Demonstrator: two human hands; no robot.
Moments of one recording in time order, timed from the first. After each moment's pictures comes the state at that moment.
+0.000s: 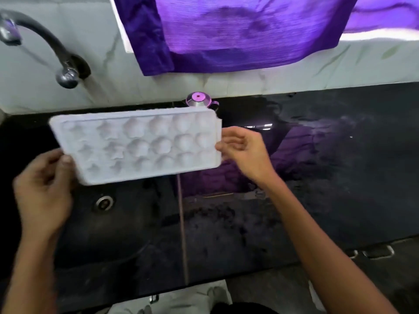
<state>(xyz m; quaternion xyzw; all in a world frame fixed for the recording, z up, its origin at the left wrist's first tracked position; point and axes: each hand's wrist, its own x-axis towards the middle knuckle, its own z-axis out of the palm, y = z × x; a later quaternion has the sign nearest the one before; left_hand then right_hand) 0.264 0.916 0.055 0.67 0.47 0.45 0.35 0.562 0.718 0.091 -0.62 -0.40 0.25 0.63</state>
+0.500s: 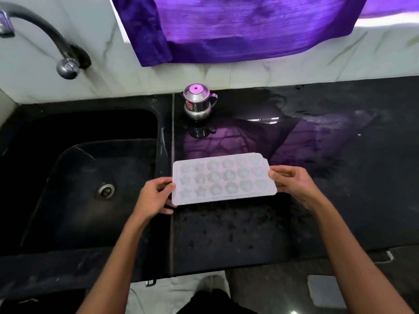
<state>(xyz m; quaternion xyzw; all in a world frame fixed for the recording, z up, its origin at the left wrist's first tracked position) 0.386 0.814 -0.005 0.66 0.48 0.14 0.56 0.665 0.610 0.008 -0.70 -0.18 0.40 0.57</state>
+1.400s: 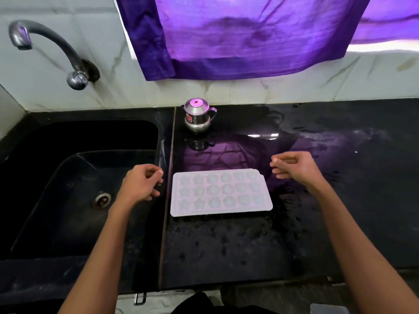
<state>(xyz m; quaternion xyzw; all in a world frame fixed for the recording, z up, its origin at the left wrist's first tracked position) 0.400 0.849 0.023 0.75 0.50 0.16 0.41 0.718 0.634 0.032 -0.75 -0.27 0.29 0.53</state>
